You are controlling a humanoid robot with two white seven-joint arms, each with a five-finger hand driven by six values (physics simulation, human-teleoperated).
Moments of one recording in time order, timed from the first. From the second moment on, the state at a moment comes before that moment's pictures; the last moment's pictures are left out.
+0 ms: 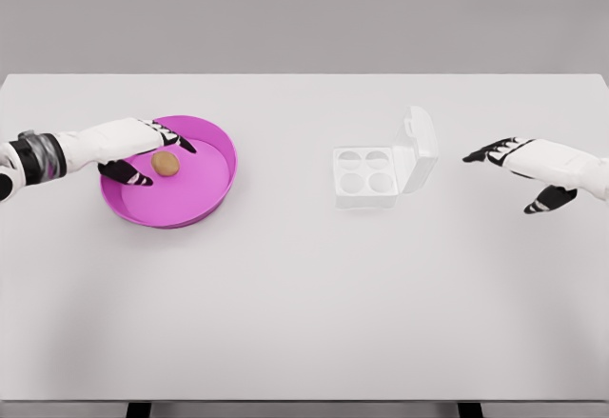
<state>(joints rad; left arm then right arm) -0.59 0.60 -0.39 -1.16 -0.54 -0.61 -0.61 -0.40 -0.77 0.26 -1.30 0.48 -0.61 0.61</state>
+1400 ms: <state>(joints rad) -0.62 0.56 -0.41 -1.10 -0.57 -0.61 -0.61 -0.50 -0.68 0.31 -1.18 0.54 -0.61 0.61</state>
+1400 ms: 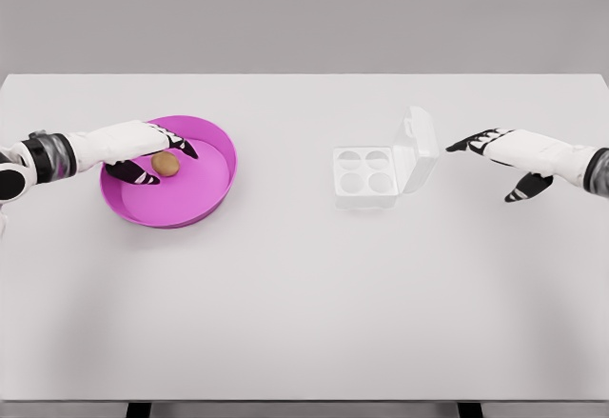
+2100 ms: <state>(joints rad) -0.62 0.57 -0.41 -1.10 -0.56 -0.61 -0.61 -0.50 -0.70 0.31 -1.19 0.54 -0.61 0.61</state>
